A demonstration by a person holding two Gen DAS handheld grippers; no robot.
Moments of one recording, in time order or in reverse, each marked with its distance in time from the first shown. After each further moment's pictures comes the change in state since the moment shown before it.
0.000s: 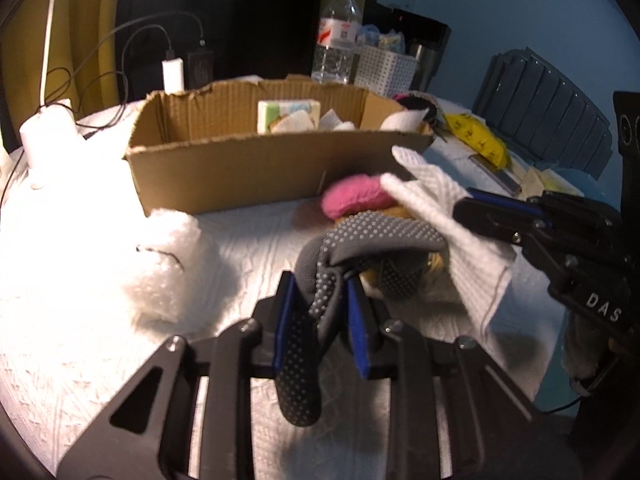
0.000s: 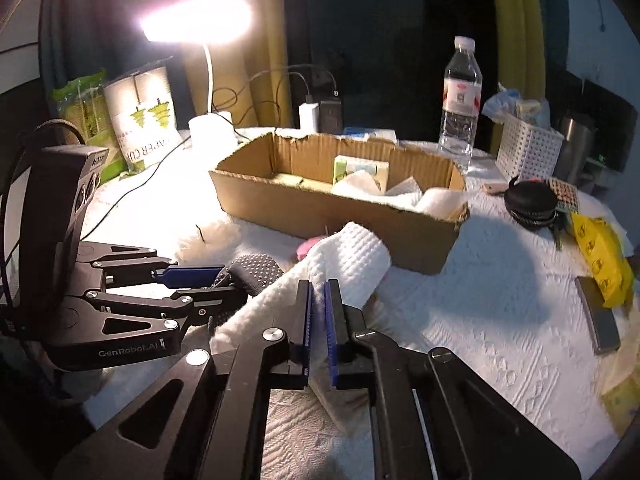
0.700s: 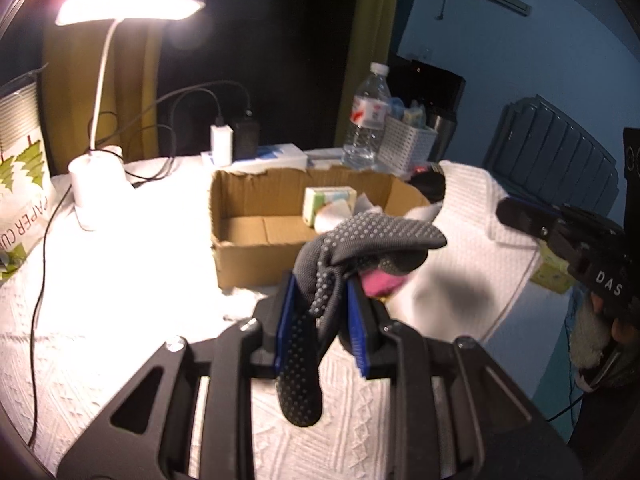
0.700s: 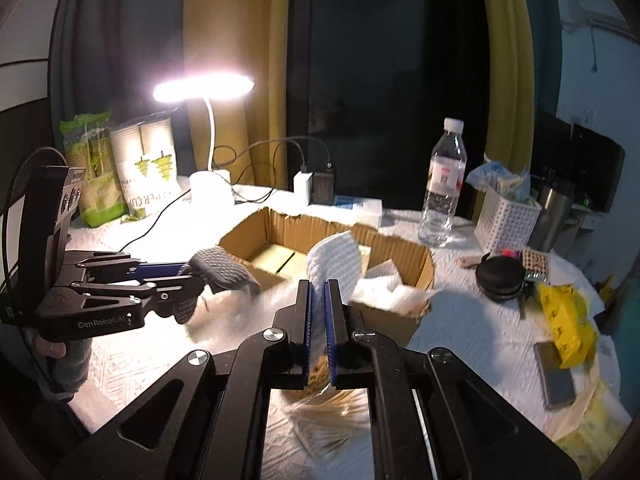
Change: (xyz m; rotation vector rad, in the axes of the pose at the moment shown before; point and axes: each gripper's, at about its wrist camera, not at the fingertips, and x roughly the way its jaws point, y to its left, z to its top) left arm -0.063 0.035 0.037 -0.060 -0.171 0.046; right arm -0.043 0.000 0.051 -0.052 -0.147 -0.051
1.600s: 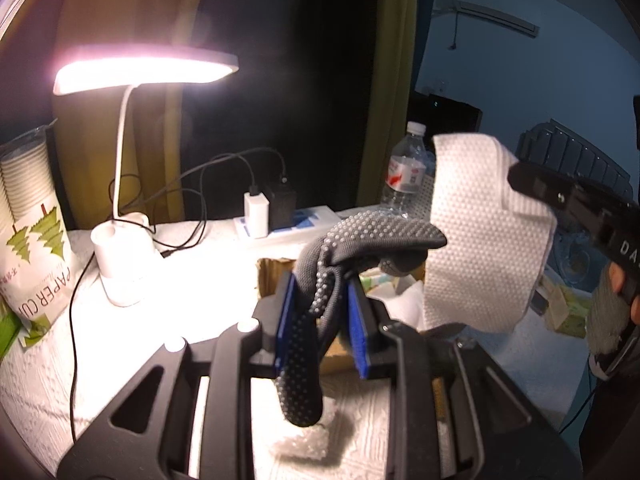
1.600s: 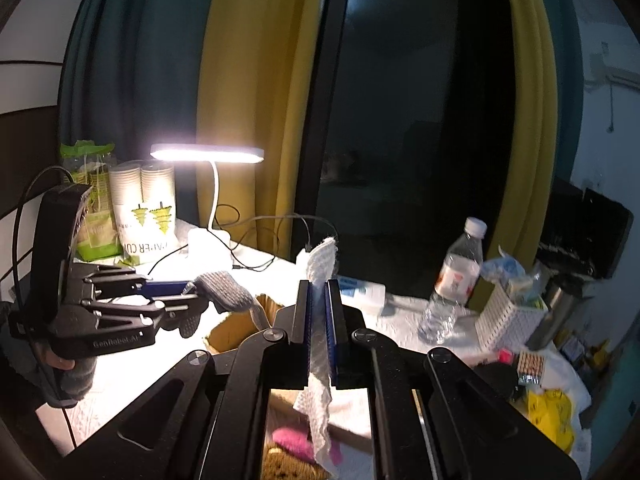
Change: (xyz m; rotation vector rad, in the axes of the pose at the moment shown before) left arm 0.004 0.036 0.061 0.015 -0.129 0.066; right arm 0.028 0.006 0.085 -0.131 -0.150 0.016
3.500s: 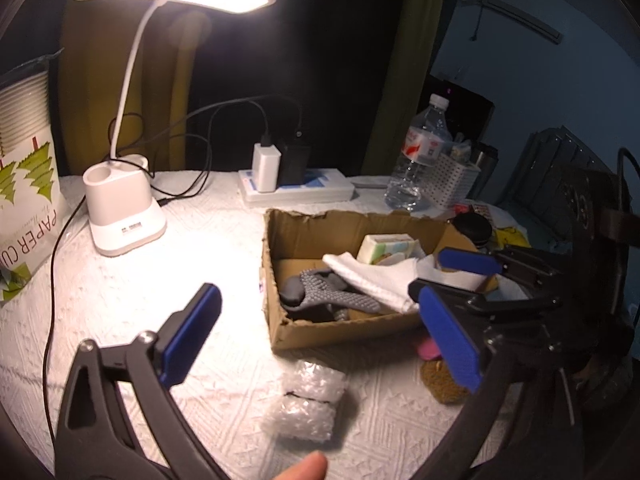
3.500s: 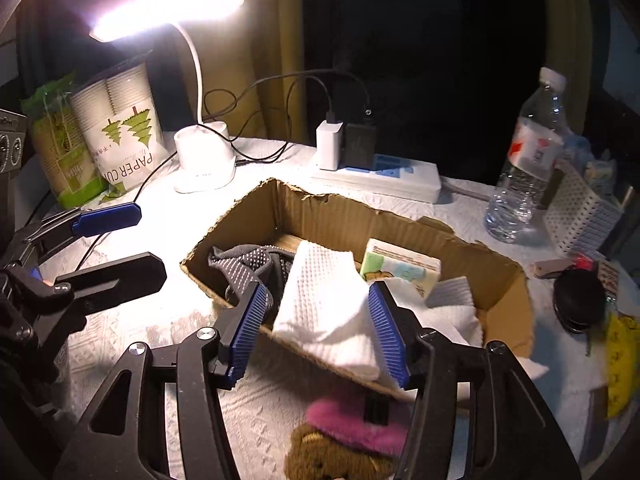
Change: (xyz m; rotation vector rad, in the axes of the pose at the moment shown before) left arm 0.016 0.017 -0.025 -0.109 0.107 -0.023; right arm 0.107 0.011 -0.064 0.124 0.373 0.087
